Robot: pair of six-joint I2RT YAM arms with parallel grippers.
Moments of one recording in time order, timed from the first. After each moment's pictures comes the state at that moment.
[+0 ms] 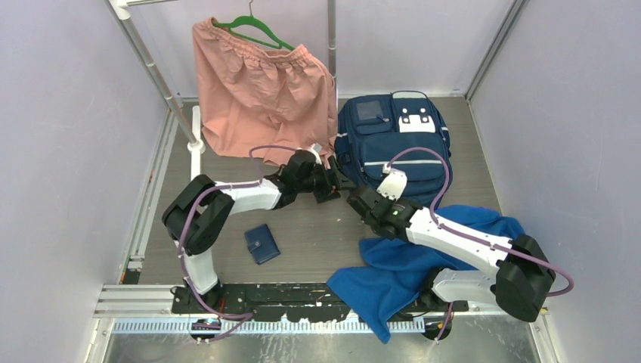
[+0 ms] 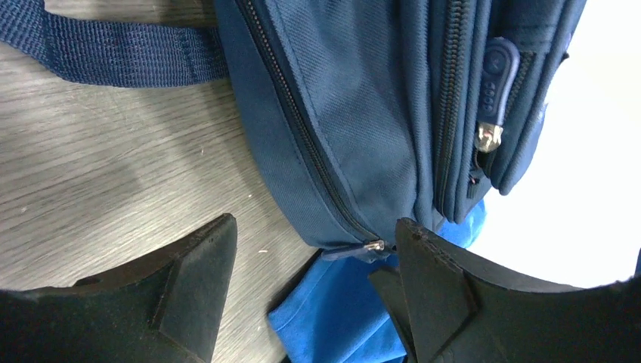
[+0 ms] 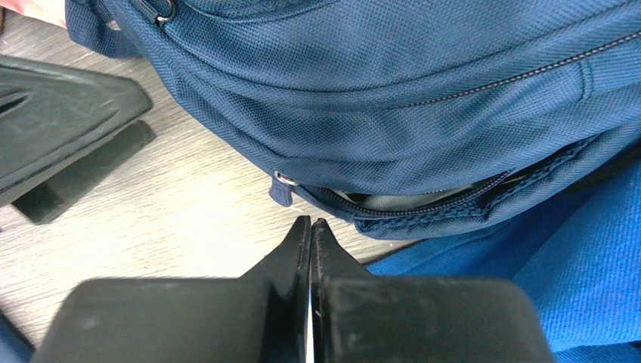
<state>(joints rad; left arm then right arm) -0.73 1.81 1.02 0.27 0.30 -1.08 0.86 1.19 0.76 -0.65 0.64 1.07</state>
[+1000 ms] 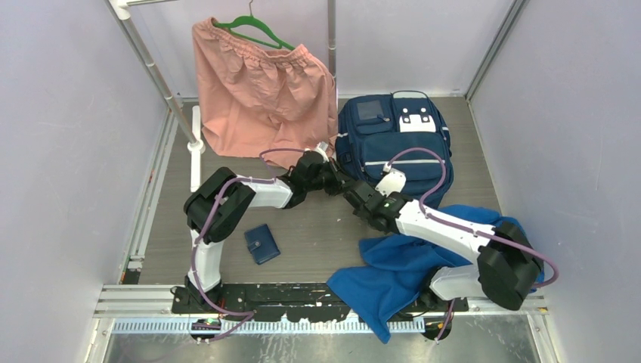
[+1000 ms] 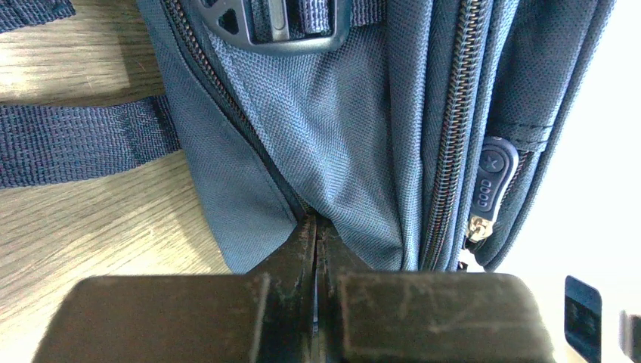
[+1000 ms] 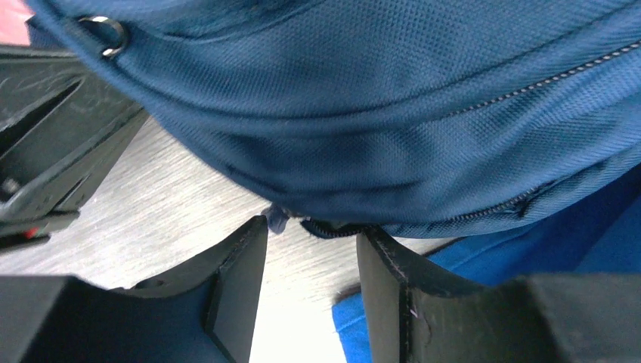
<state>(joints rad) -0.75 2.00 1.09 0.51 0.28 -1.23 0.82 1.28 0.79 -0.63 0.60 1.16</state>
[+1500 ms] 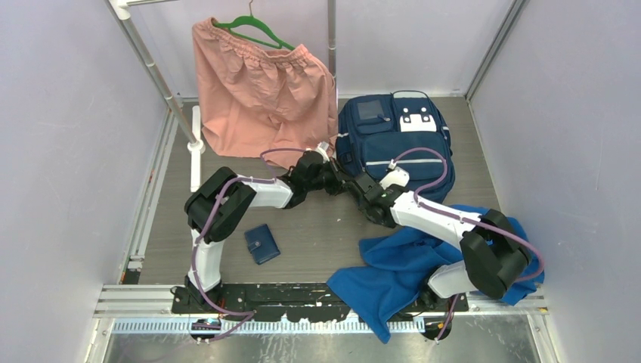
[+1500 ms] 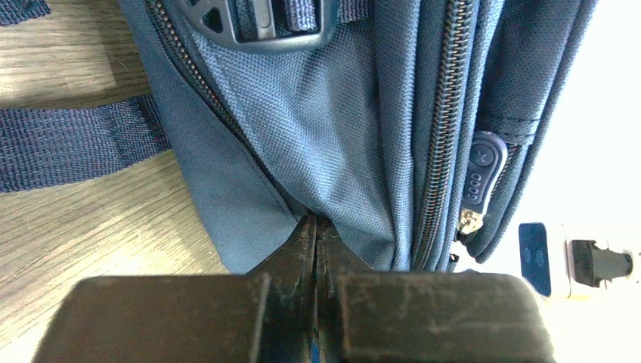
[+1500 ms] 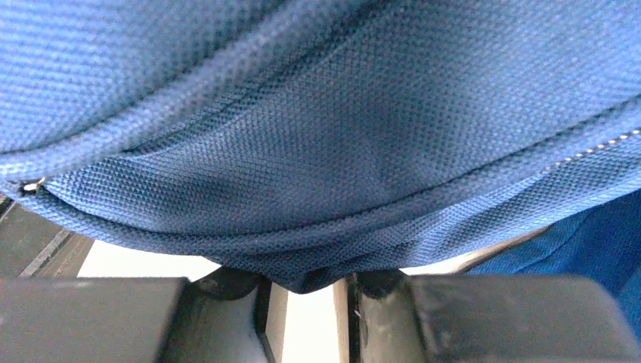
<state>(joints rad) -0.75 2.00 1.09 0.53 0.30 -1.23 0.72 1.40 0.81 -0.58 0.57 1.23</state>
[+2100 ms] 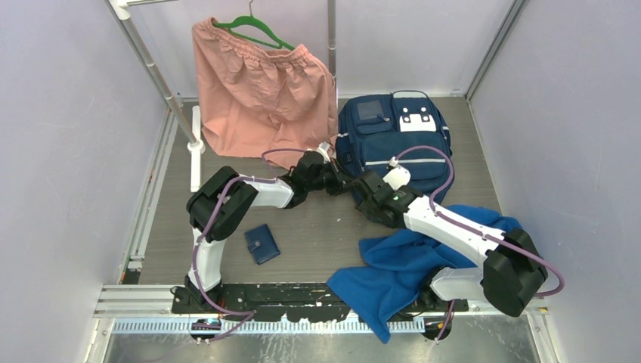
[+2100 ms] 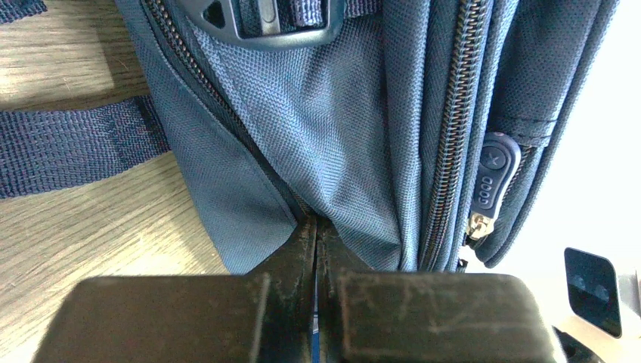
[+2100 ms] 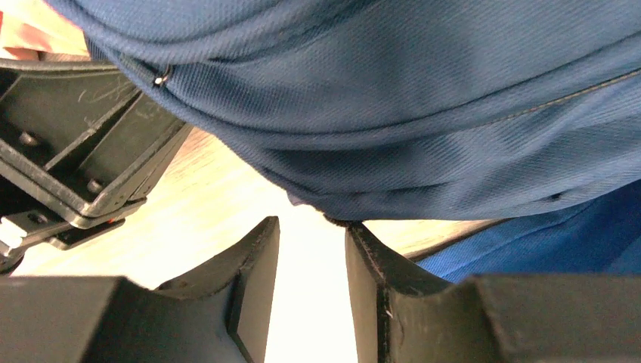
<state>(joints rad) -0.75 2.02 1.10 0.54 0.32 -1.23 0.73 1.26 0.82 -0.63 0.45 1.17</state>
